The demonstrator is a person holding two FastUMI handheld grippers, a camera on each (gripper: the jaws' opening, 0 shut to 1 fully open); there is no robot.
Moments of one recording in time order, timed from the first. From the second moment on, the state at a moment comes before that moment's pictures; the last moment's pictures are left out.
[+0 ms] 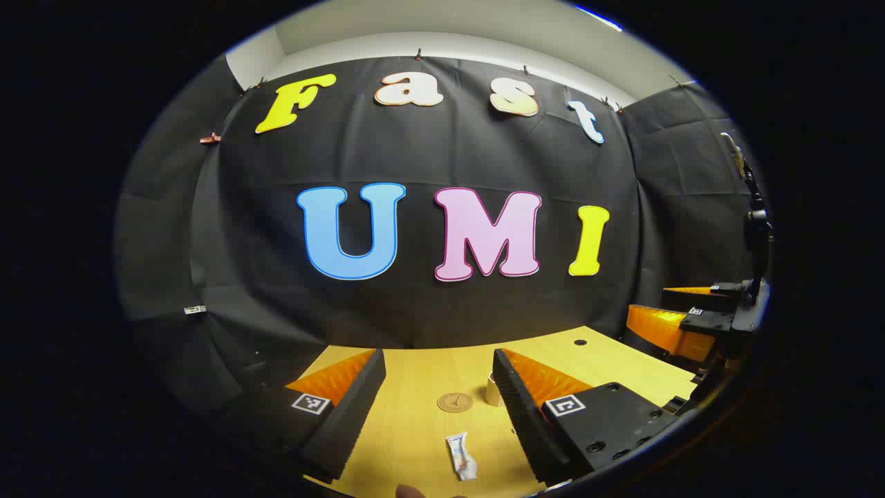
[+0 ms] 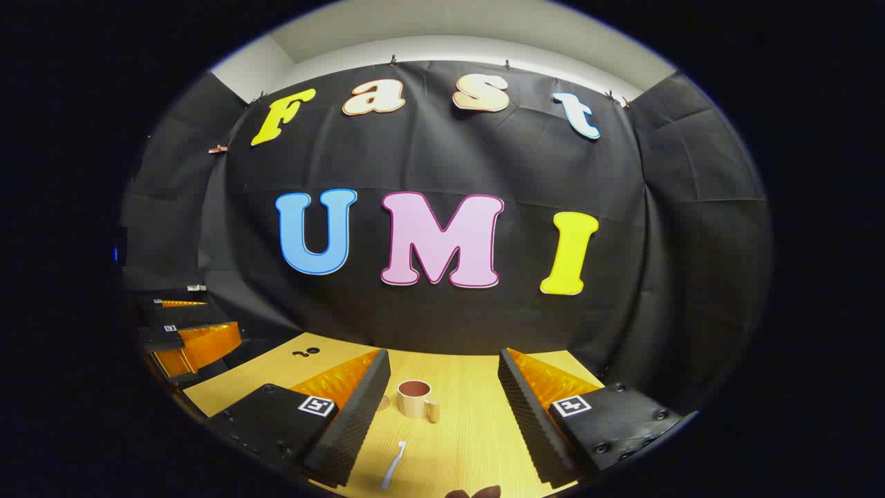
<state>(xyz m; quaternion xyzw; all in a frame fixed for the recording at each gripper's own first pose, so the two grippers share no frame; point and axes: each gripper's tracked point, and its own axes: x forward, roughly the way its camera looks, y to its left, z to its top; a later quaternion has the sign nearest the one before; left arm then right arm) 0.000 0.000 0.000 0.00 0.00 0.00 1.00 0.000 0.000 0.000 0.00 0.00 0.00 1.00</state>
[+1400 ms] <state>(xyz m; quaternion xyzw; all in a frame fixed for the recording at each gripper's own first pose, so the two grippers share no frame) 0.015 -0.013 -0.099 0.00 0.13 -0.02 0.99 0.001 -0.003 -0.060 0.02 0.07 0.00 1.00</state>
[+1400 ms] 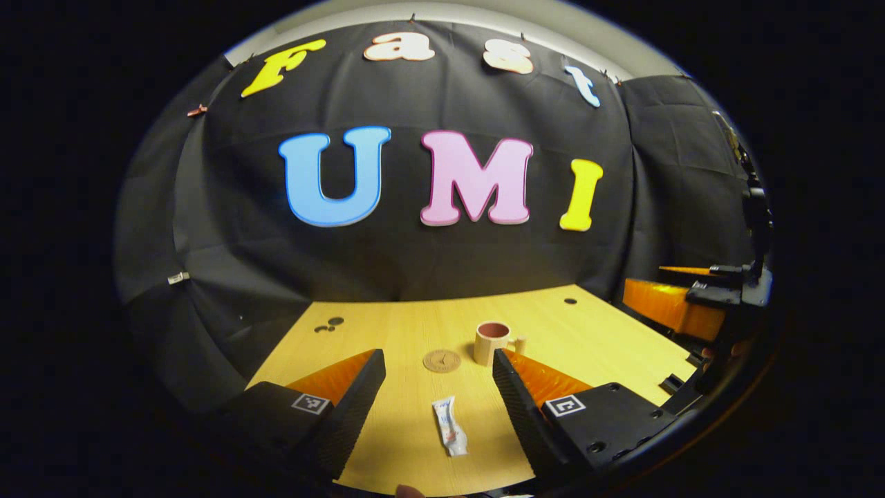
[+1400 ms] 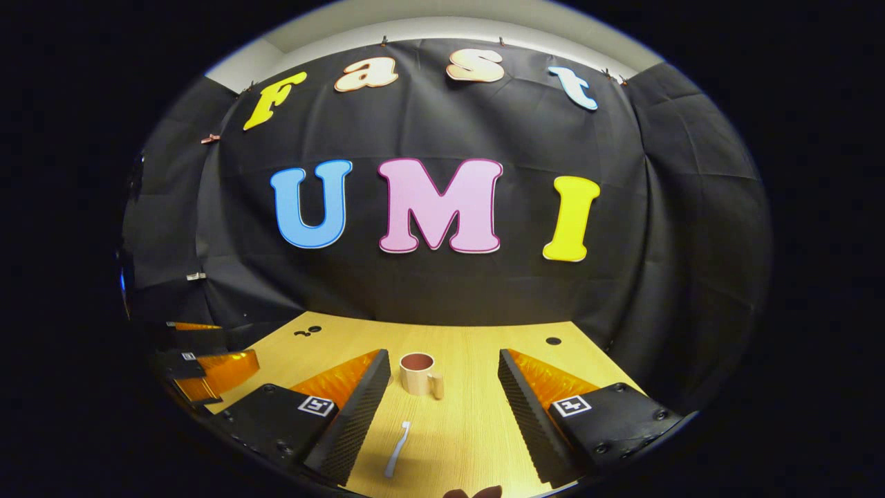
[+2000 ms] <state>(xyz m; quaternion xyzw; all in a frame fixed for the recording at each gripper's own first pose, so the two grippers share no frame) 0.089 -0.032 -0.273 -0.05 0.32 -0.03 0.95 0.049 -0.027 -0.173 0.00 0.18 0.04 0.98</state>
